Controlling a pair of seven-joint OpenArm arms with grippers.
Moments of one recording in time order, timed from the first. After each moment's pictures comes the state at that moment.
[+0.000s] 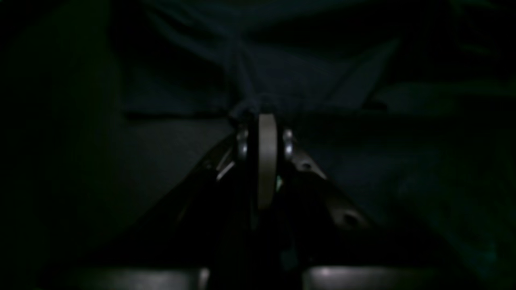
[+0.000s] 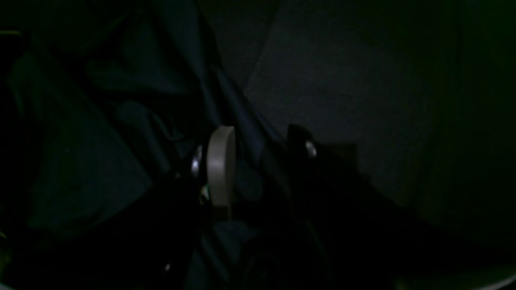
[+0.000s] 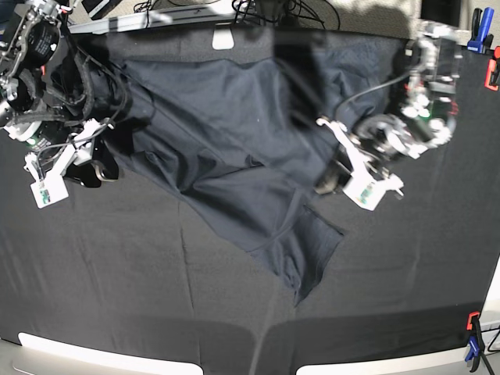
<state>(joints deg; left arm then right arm) 4.0 -15.1 6.0 95.6 -14.1 -34.8 21.9 -10.2 18.2 30.5 112.1 43.7 37.3 -66.9</state>
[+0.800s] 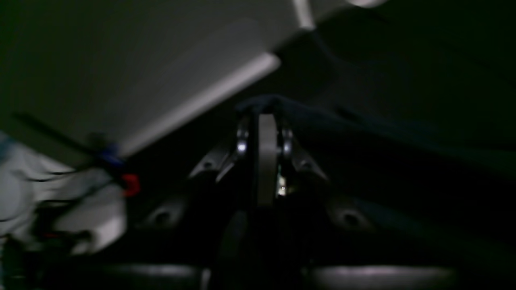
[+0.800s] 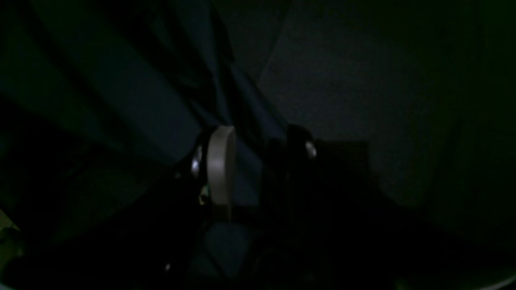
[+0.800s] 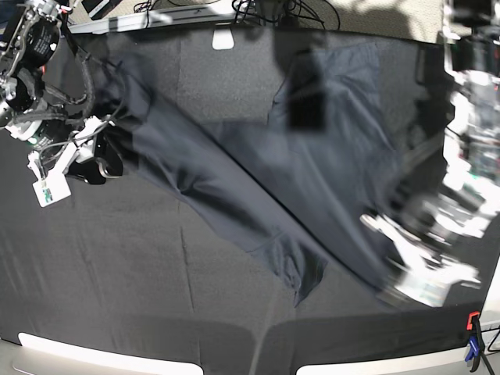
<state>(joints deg) -13.9 -23.3 -0.7 100.0 -6.8 -21.6 22.9 -10.2 18.2 30.5 112.1 46.9 37.3 -69.7</state>
